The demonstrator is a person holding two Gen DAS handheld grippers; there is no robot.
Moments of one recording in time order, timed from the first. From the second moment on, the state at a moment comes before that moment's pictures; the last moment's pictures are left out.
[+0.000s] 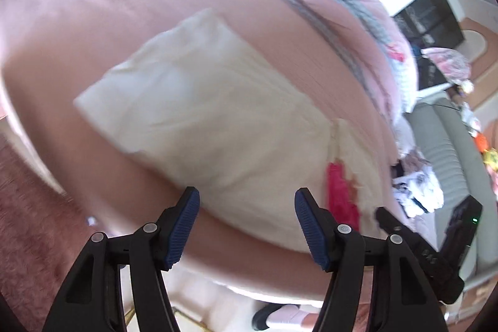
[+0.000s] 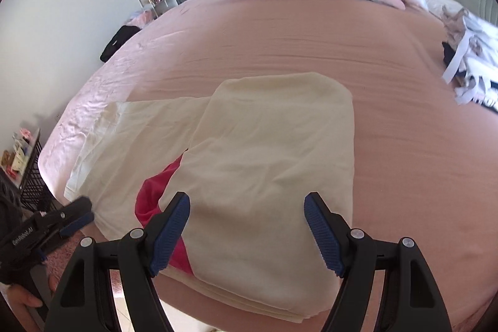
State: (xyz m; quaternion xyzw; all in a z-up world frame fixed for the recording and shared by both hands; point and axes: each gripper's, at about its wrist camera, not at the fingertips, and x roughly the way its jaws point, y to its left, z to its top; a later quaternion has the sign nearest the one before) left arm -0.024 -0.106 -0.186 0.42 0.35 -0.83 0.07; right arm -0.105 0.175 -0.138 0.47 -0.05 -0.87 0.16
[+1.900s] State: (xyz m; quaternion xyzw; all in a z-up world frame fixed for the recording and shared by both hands) left arm -0.044 0.112 -0.141 0.33 -0.26 -0.89 -0.18; right arm -0.173 0.230 -0.139 0.50 -0.20 -0.82 0.20
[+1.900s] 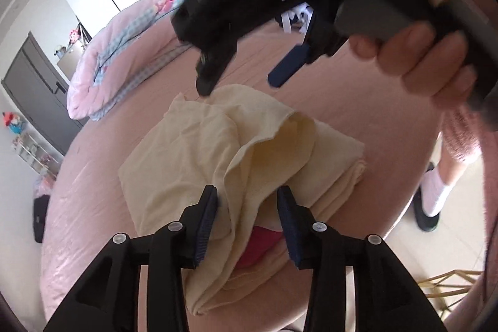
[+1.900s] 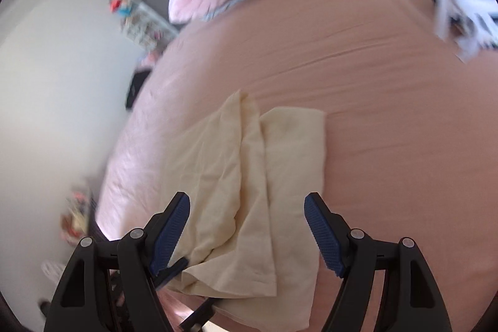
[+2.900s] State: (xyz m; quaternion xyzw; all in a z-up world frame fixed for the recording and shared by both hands) left arm -0.086 -0.059 -0.151 0.38 0.22 -0.89 -0.12; right arm -0.181 0.172 -0.164 0.54 -0.13 -0.80 0.24
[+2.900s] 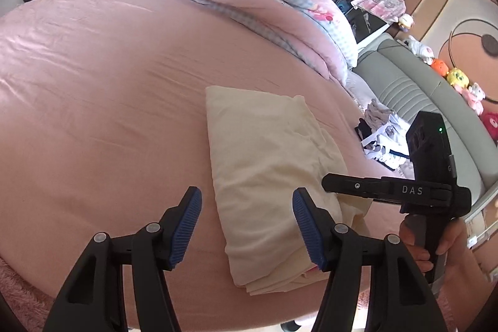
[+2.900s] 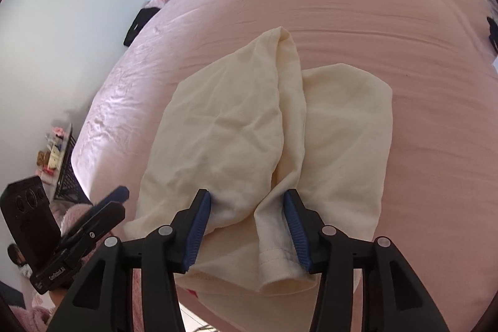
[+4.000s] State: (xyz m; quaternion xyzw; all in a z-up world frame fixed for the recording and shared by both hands) left arm -0.095 -0.050 -0.163 0.40 0.22 -0.88 -0.16; right arm -0.121 0.221 -0.122 0.47 -0.19 -0.83 0.22
